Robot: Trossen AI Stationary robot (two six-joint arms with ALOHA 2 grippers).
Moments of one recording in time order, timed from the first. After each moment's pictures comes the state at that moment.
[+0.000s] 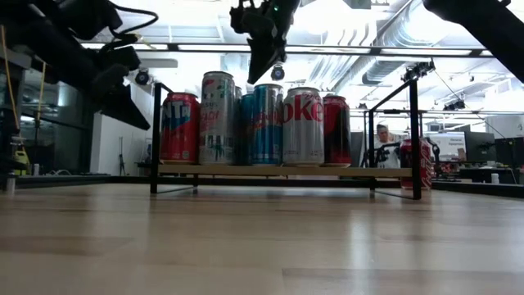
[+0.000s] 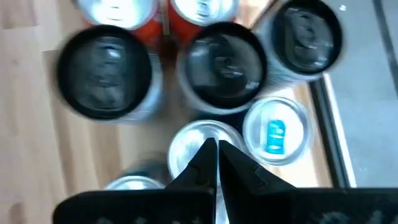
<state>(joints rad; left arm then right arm) 0.20 0.70 0.37 -0.35 -0.34 -0.21 -0.23 2.17 2.36 -1.28 0.09 -0.09</state>
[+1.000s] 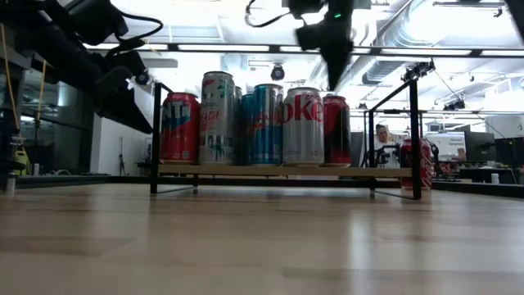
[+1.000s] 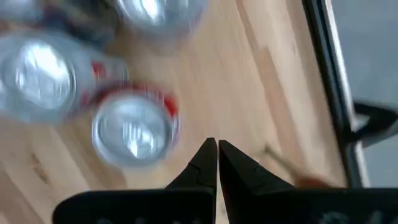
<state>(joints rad) 0.28 0.75 0.37 -0.31 -0.23 -0.17 -0.37 1.81 1.88 -1.45 0.10 -0.04</state>
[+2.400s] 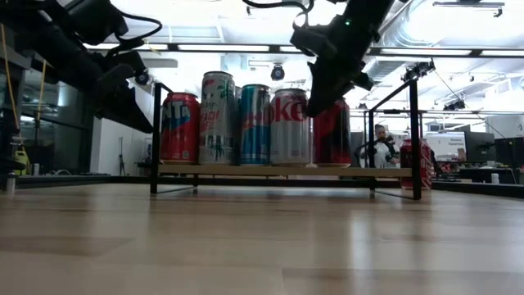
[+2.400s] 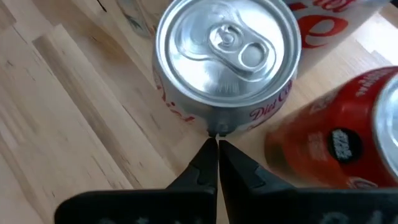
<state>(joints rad) 0.27 0.75 0.37 -0.31 -0.22 -0.23 0.04 1.63 1.22 -0.66 0.35 0.65</state>
